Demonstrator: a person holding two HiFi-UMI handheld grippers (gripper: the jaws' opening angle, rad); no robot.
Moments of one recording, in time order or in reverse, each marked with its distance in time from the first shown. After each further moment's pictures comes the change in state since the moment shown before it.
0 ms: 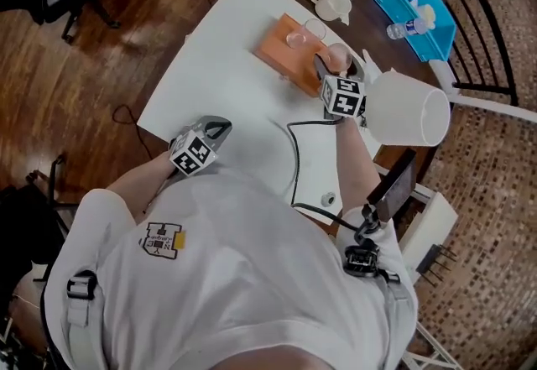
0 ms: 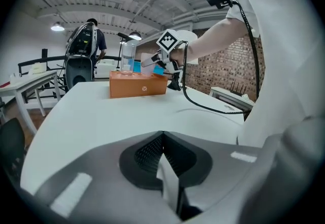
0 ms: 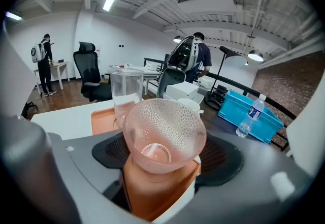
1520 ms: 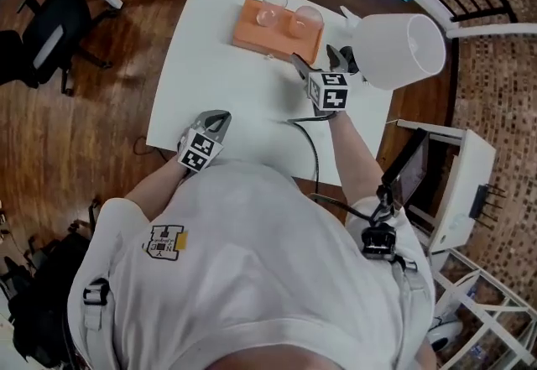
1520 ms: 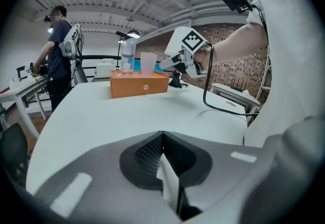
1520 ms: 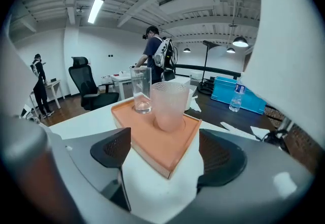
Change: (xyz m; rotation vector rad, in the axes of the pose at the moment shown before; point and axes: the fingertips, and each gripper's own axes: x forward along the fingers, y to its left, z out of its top) left arm -0.004 0.012 -0.003 0.031 0.025 0.017; right arm -0.065 0.032 -0.058 0.198 -0.022 -0.010
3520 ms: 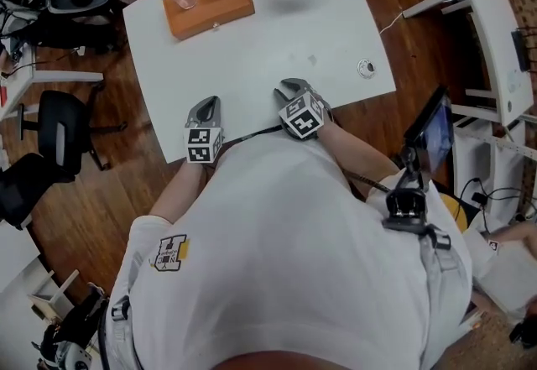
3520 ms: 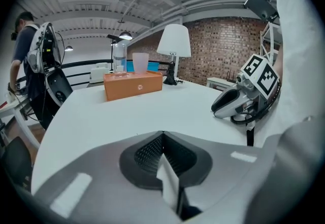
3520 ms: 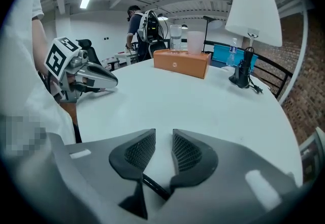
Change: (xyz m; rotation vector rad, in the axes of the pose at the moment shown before) left arm -0.001 -0.006 -0.007 0.078 0.012 -0.002; right arm -0.126 0.140 -0.215 0.064 0.257 0.011
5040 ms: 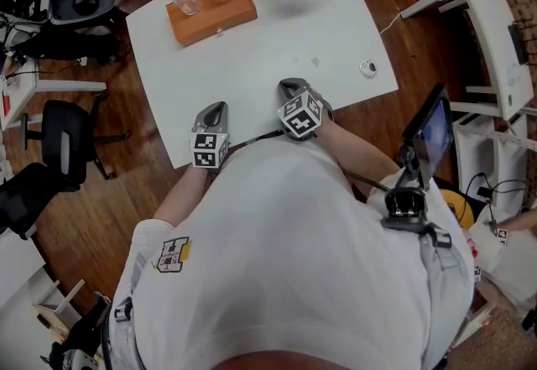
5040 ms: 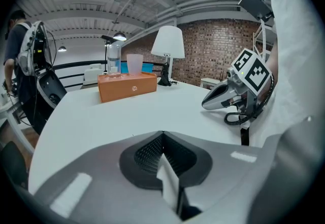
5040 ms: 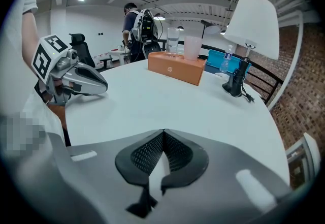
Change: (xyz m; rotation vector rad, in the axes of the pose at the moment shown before) left arm -0.002 -0.008 0.000 0.033 -0.012 -0.066; right arm 0.000 -0.008 0.020 -0.013 0.000 -0.108
